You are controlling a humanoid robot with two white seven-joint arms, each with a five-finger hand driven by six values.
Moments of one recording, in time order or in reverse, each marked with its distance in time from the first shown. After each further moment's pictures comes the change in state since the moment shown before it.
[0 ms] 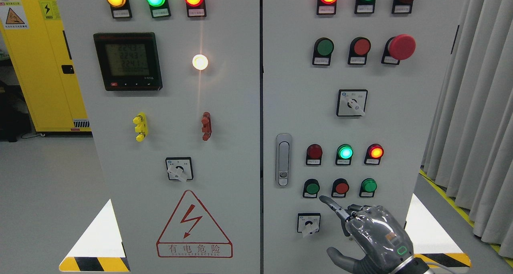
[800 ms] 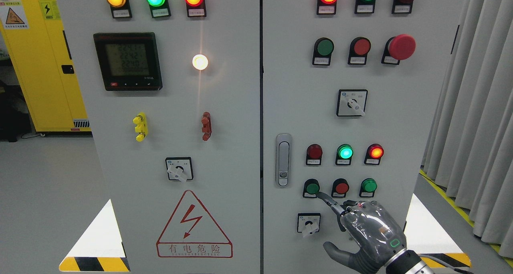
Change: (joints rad) left arm 0.000 0.000 0.000 0.000 0.000 0.000 0.000; right arm -0.039 0.001 0.019 0.045 0.020 0.015 0.001
